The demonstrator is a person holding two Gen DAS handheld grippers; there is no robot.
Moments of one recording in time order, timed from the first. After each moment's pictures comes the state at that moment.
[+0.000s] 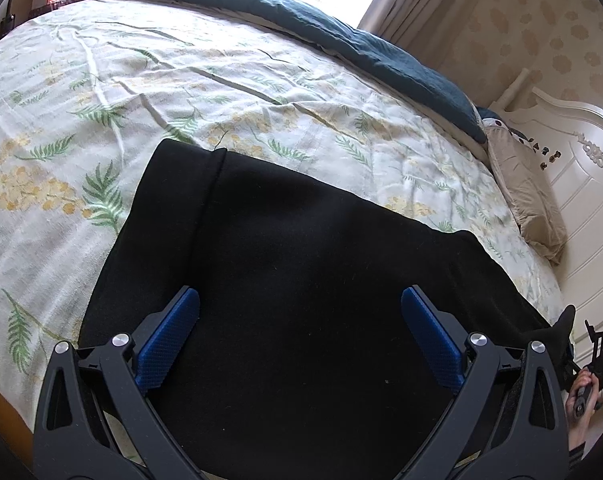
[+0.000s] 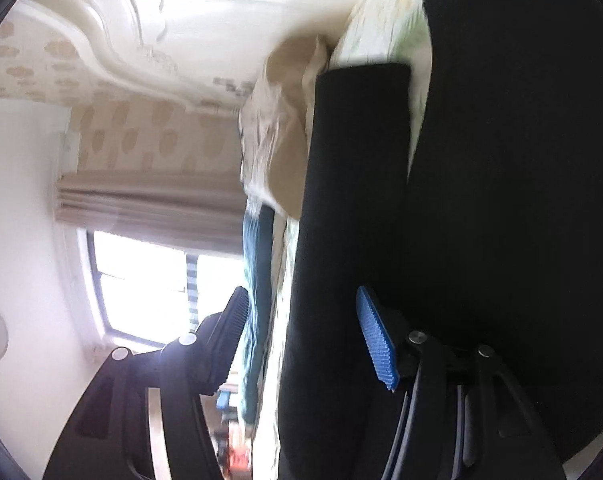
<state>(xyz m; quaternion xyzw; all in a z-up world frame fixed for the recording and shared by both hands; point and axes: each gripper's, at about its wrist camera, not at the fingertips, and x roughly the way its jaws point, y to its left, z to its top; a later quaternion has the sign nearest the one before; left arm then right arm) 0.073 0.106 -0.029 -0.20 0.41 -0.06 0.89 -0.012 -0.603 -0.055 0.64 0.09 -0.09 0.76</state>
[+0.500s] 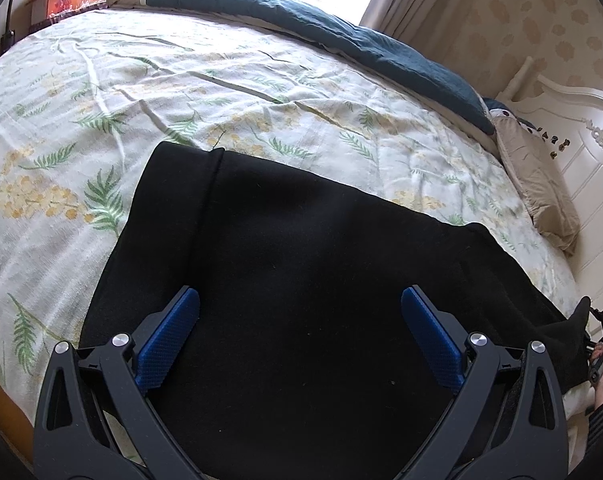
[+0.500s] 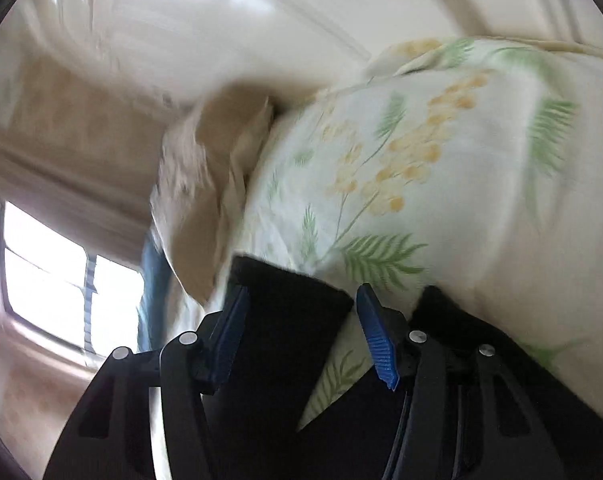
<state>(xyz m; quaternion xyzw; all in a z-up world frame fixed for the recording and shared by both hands) 0.073 0.093 -0.032 -0.17 0.41 -0.04 0.89 0.020 -0.700 -0.034 0.51 0.23 -0.20 0.80</state>
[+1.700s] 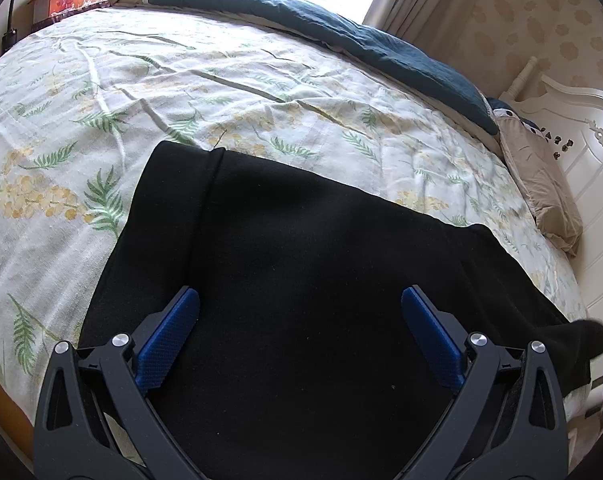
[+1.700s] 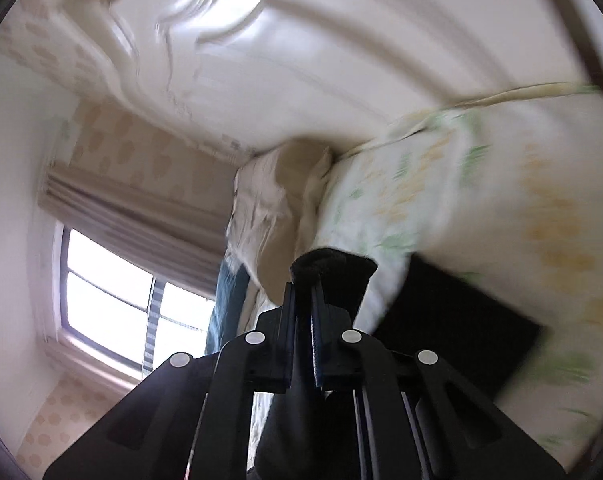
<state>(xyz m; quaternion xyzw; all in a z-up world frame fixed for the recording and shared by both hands) 0.075 0.096 -0.033 -0.17 0.42 -0.03 0.89 -0.137 -0.668 0.006 0.57 0.08 -0.17 0.80</state>
